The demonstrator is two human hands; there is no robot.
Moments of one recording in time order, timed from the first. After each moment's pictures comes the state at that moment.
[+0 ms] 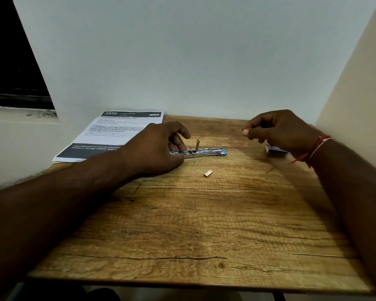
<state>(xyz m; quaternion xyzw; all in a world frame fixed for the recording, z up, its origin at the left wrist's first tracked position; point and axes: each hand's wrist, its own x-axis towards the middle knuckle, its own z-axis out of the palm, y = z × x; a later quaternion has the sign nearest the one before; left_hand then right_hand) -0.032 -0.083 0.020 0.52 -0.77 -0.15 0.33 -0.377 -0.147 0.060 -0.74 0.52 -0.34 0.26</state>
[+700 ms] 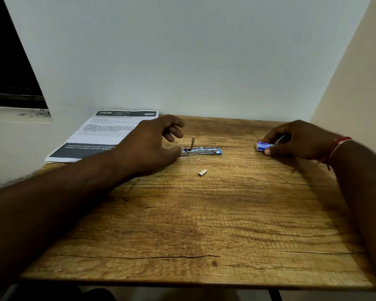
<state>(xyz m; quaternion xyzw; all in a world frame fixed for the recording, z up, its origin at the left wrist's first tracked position) -0.034 -0.081 0.021 0.52 -0.76 -0.12 0.36 -0.440 -0.152 0.056 -0.76 0.61 -0.16 0.16</state>
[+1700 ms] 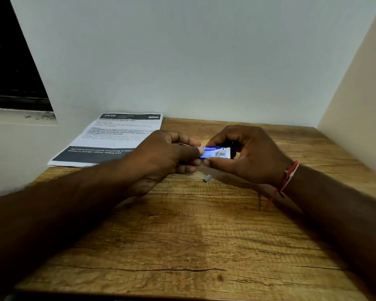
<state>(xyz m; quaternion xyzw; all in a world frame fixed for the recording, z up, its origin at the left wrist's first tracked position) -0.069 -0.059 0.030 0.47 -0.52 -0.53 0.47 -0.309 -0.108 0.029 -0.86 0.31 -0.38 0.12</state>
